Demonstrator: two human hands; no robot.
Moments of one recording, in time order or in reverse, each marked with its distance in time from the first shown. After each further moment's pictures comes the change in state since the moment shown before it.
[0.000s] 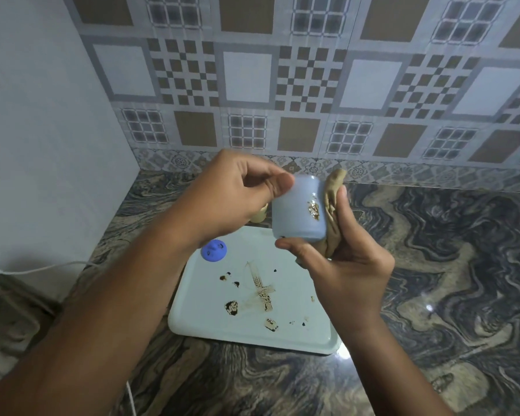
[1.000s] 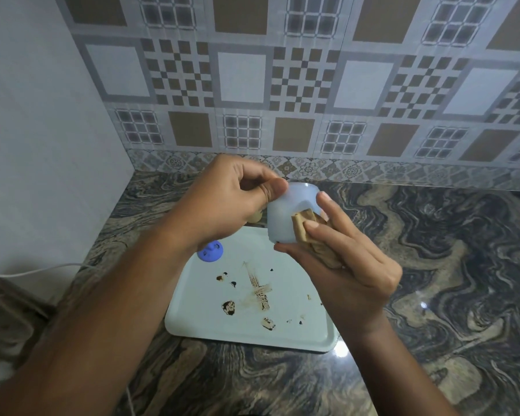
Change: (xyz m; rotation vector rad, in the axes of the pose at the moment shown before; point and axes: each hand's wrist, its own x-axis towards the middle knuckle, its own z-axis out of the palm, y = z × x) left_hand 0.000 -0.010 0.005 -0.040 0.025 -0.009; right_hand -0.001 0.002 -0.009 -0.198 0.036 -0.361
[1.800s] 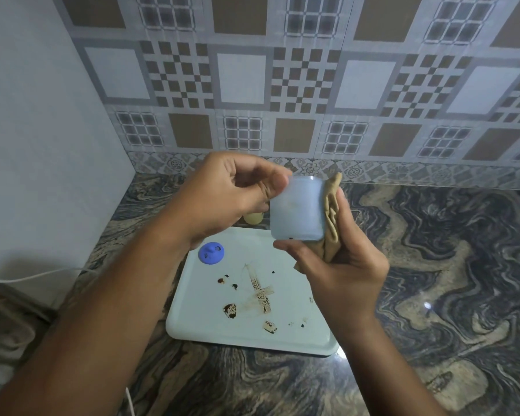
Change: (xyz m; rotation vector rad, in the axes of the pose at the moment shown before) left_hand 0.004 0.000 -0.007 -0.166 -0.093 -0.012; right_hand -0.004 0.003 0.013 0.109 -0.007 0.333
